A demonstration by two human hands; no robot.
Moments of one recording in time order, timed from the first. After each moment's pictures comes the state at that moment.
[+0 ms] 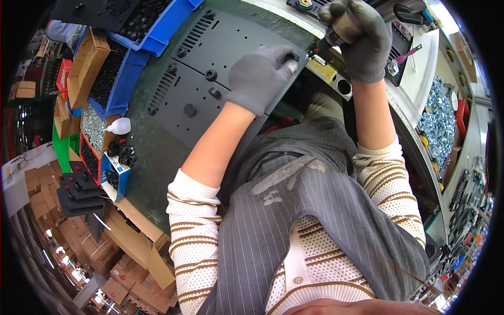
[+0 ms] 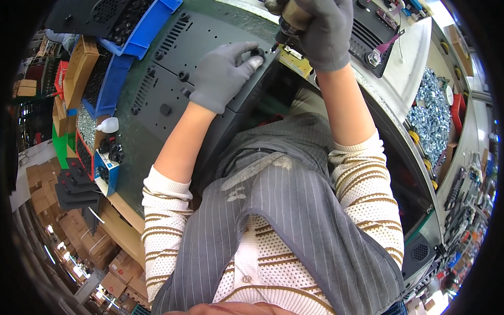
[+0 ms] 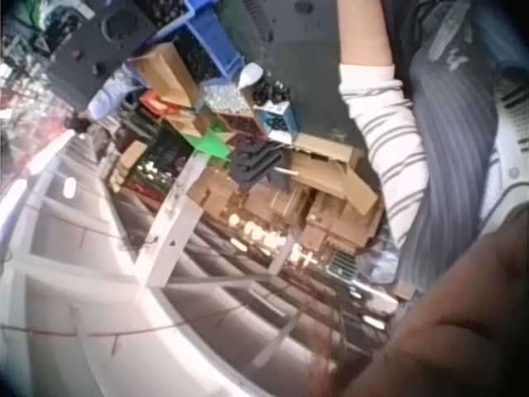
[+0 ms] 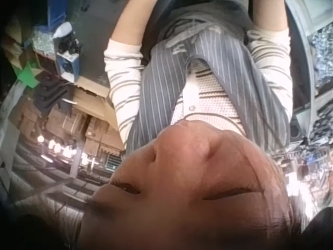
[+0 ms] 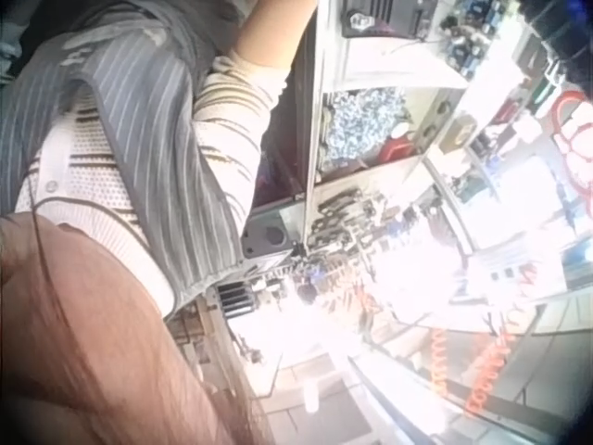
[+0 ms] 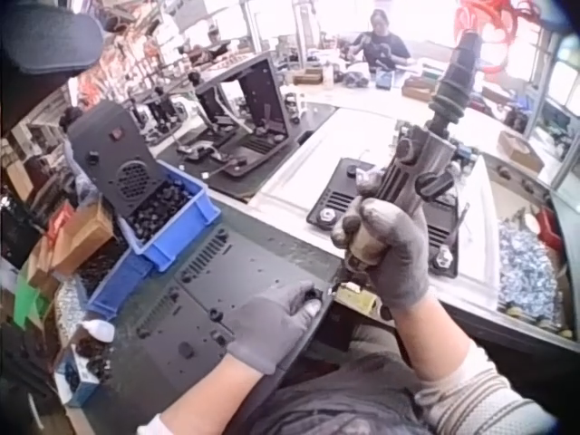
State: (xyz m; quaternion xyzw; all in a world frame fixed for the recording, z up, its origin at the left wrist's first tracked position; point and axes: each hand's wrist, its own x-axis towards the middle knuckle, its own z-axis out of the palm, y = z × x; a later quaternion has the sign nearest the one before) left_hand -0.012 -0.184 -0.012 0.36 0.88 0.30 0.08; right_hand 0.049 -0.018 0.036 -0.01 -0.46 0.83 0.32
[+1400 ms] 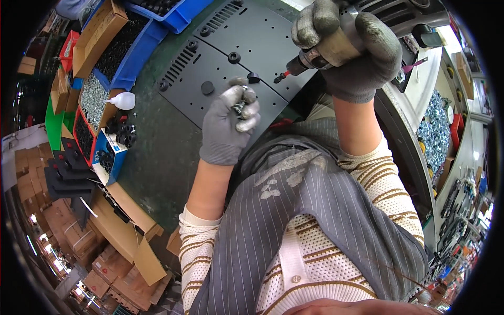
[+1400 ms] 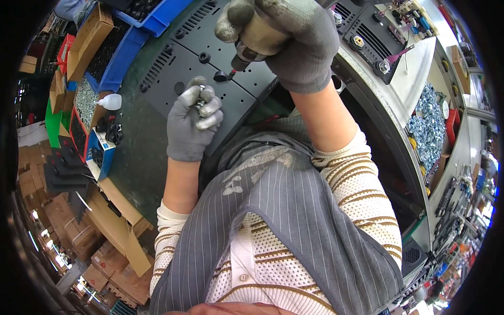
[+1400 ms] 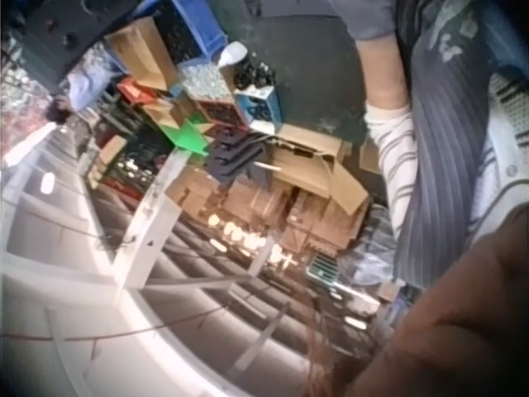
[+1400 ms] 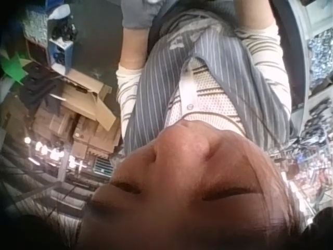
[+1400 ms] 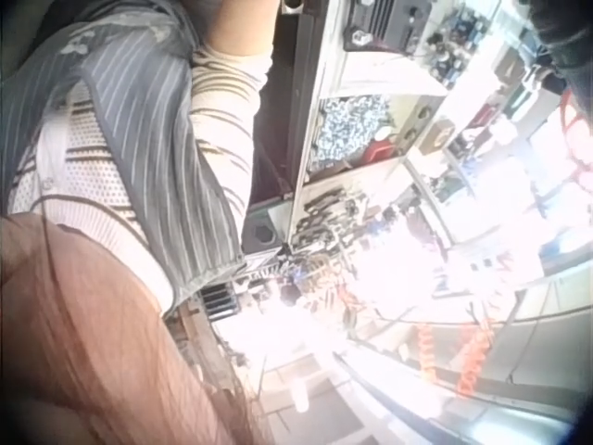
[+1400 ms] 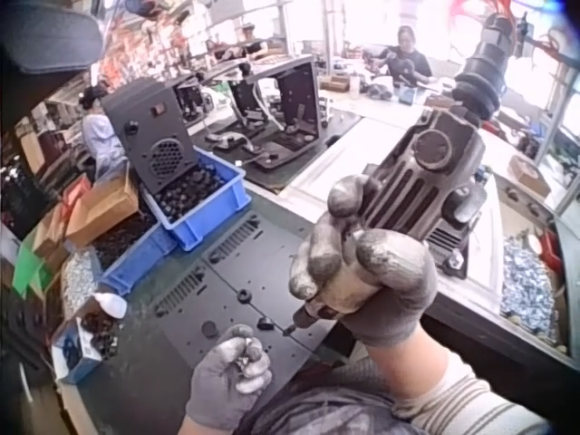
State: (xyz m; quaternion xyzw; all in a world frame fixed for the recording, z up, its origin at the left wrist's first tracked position) left_hand 0.034 -0.311 -0.017 -0.05 0.19 0.90 0.39; right_hand 0.048 -0.122 0.072 0.20 -0.22 0.92 0.25
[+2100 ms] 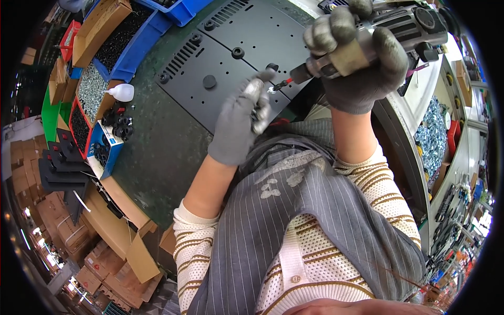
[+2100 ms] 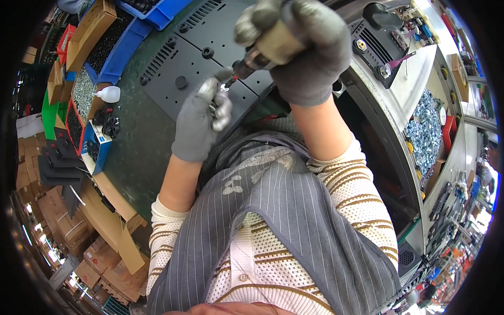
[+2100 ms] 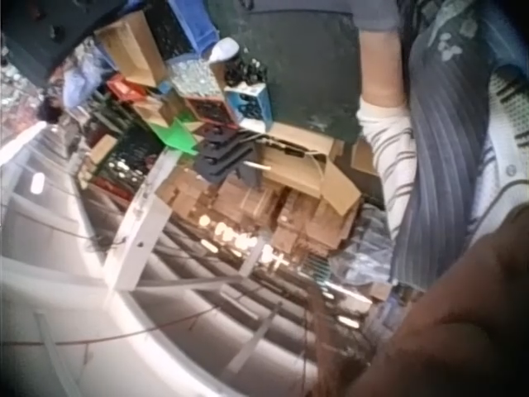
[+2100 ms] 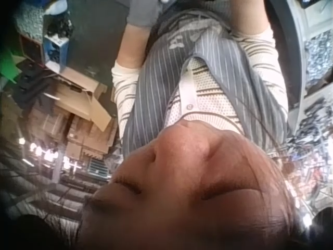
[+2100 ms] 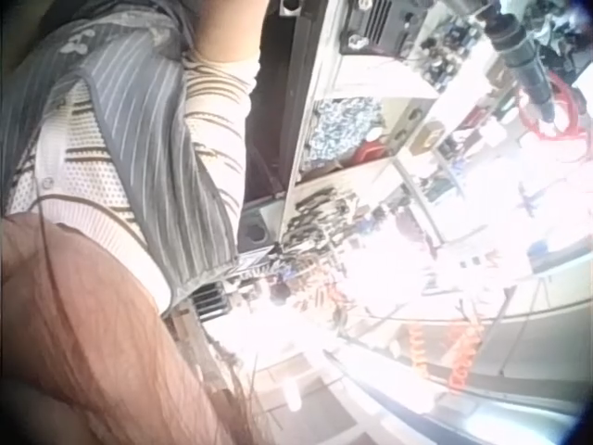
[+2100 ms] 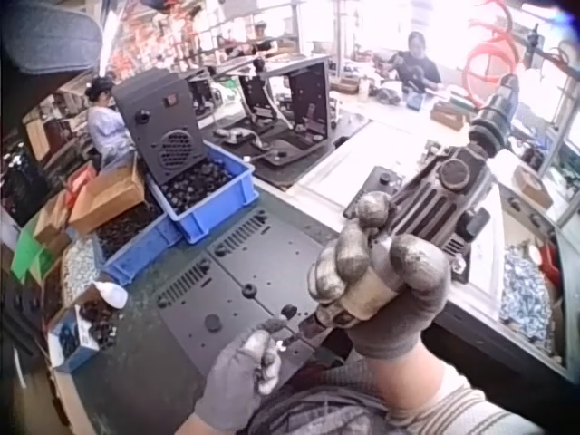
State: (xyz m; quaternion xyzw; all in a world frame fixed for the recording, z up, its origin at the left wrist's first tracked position) left_hand 0.048 -0.294 0.000 0.01 0.42 0.83 0.37; right_hand 0.011 -0.121 0.035 0.47 0.09 0.88 0.05
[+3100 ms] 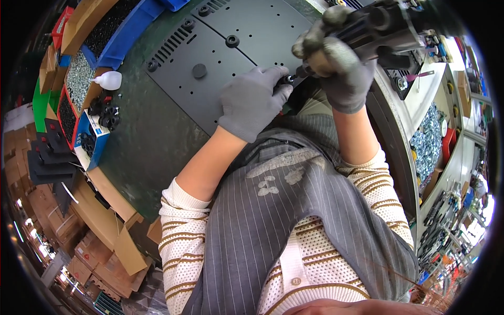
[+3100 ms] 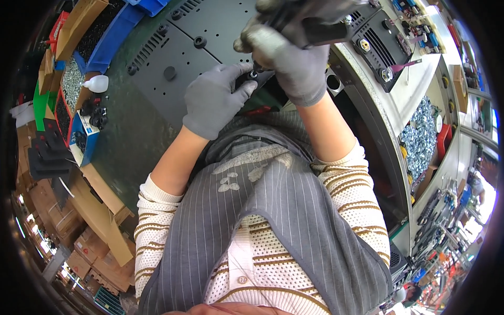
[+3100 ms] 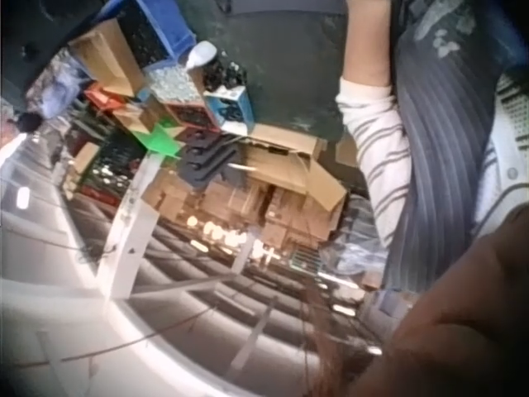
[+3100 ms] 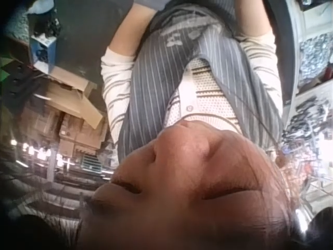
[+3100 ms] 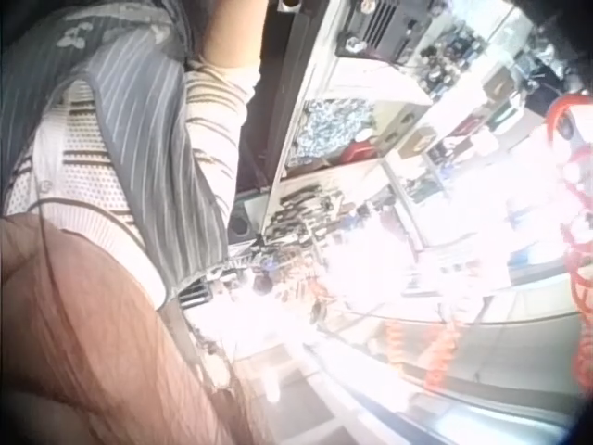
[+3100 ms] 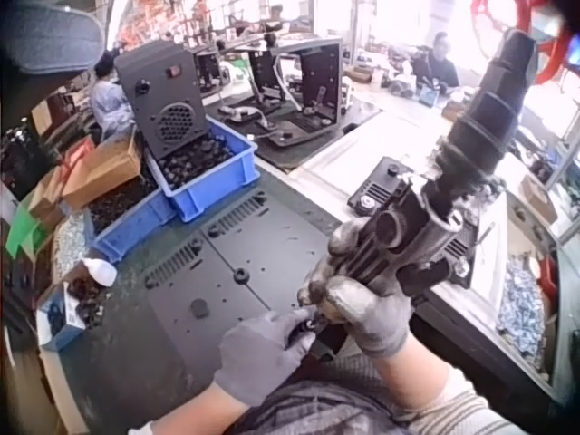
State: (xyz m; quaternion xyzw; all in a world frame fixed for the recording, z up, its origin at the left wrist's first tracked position) left_hand 0.043 -0.257 -0.020 0.28 0.91 0.30 0.05; right_hand 0.047 -0.098 0.011 0.19 -0.49 0.83 0.18
